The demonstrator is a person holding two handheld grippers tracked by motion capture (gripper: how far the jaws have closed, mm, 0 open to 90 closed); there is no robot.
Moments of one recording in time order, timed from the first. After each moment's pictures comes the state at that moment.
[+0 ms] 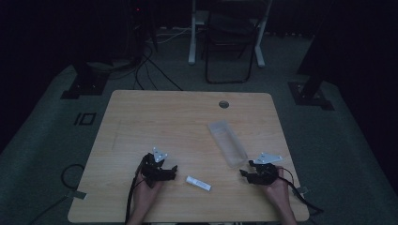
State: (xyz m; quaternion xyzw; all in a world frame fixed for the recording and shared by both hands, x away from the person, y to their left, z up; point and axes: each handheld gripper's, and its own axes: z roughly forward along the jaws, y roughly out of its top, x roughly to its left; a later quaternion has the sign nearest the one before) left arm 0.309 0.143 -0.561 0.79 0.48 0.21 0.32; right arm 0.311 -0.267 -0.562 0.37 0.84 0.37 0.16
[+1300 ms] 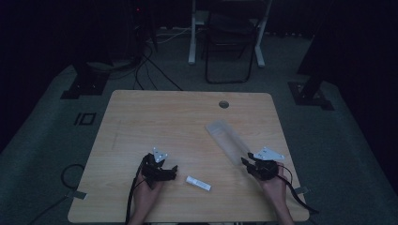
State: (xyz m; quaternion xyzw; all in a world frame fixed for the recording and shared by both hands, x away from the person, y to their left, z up) left arm 0.308 0.142 -0.561 0.79 0.48 0.21 0.32; right arm 0.307 -0.252 -0.528 0.40 0.79 0.39 0.24
